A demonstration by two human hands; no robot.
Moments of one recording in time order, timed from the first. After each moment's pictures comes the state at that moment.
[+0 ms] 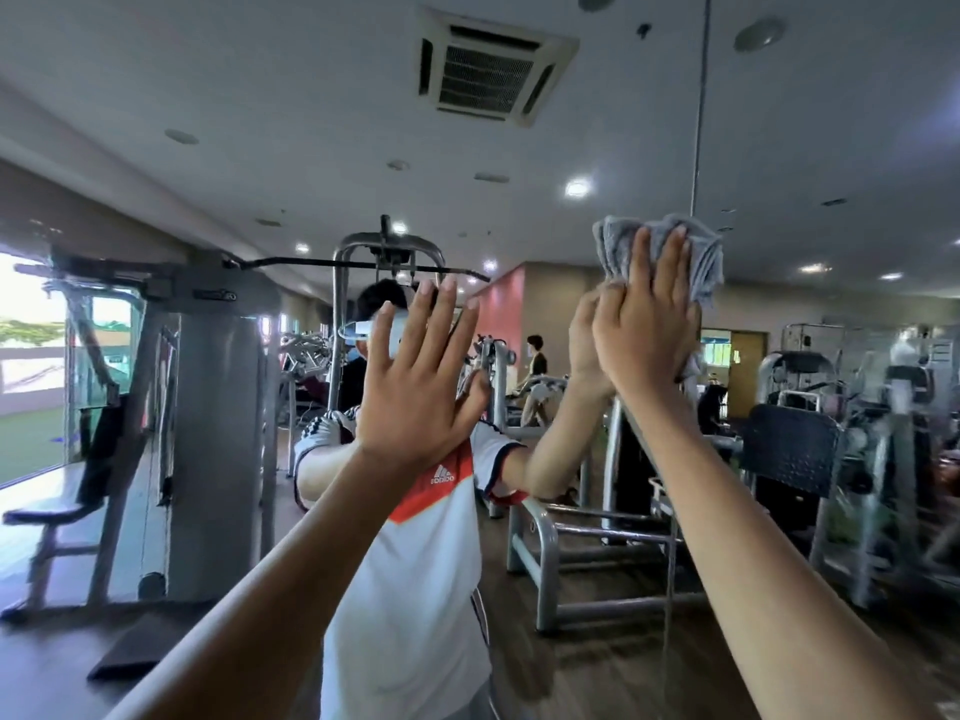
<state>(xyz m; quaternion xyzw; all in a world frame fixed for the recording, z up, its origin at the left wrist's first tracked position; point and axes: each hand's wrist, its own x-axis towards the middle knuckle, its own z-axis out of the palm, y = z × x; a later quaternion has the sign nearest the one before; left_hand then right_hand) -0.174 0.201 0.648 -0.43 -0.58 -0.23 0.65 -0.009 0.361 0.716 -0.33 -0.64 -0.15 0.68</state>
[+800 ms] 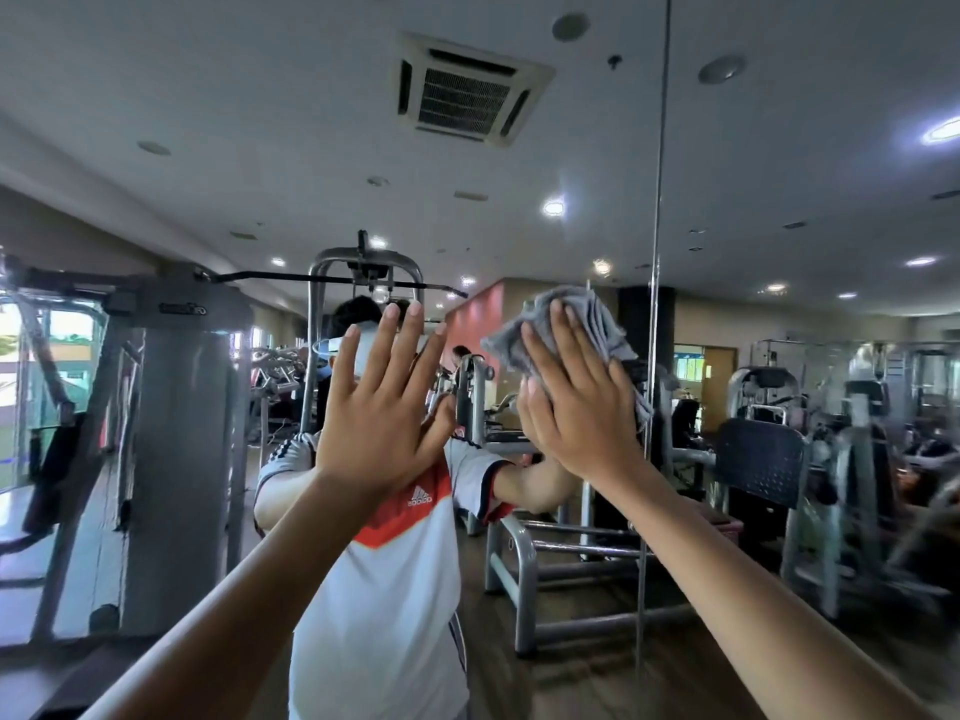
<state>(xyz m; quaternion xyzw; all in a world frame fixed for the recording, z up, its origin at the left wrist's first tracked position) -0.175 0.199 0.644 -0.43 -0.58 -0.23 0.65 -0.004 0.363 0.657 -0.14 -0.70 -0.34 0.62</state>
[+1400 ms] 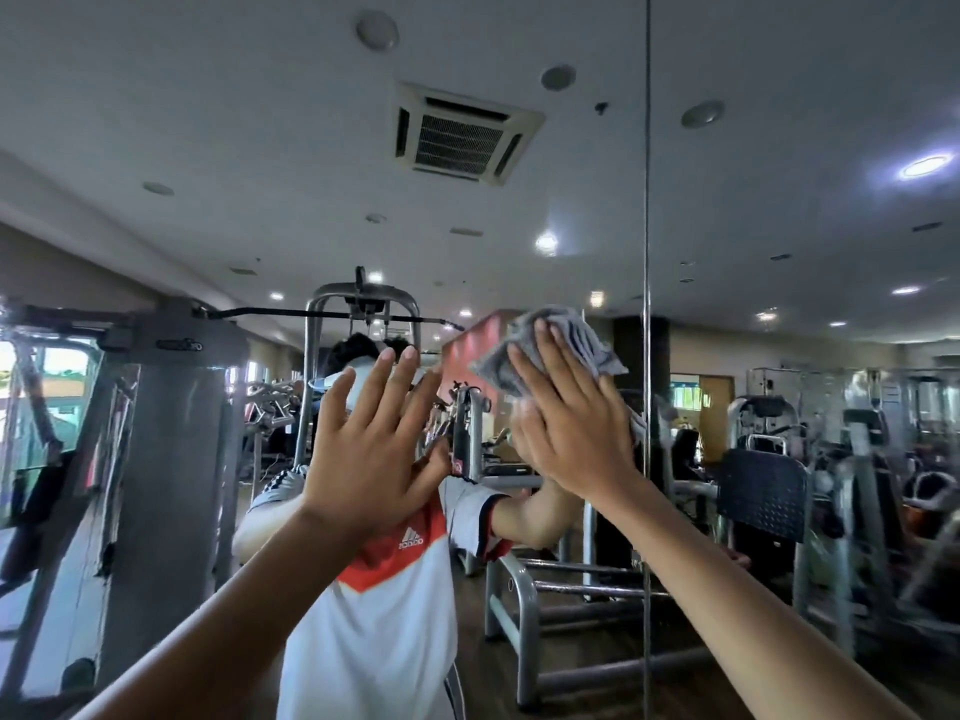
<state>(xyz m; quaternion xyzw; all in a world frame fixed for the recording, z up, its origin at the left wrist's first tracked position) -0.169 0.185 0.658 -0.44 -0.61 -0.19 0.63 -0.008 0.363 0.682 -0.11 -0.71 -0.34 0.60</state>
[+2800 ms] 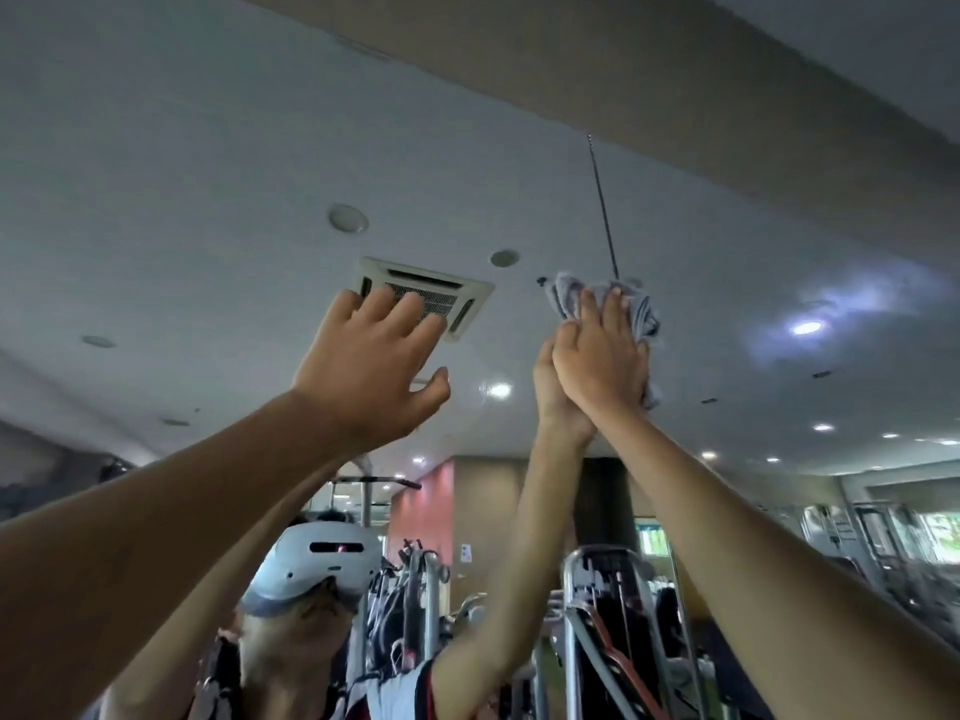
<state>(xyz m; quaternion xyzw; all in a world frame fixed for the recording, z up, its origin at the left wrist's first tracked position) -0.179 0.188 0.915 -0.43 -0.47 -0.19 0.75 -0.012 0.368 0.950 -0.33 -0.60 -0.15 0.71</state>
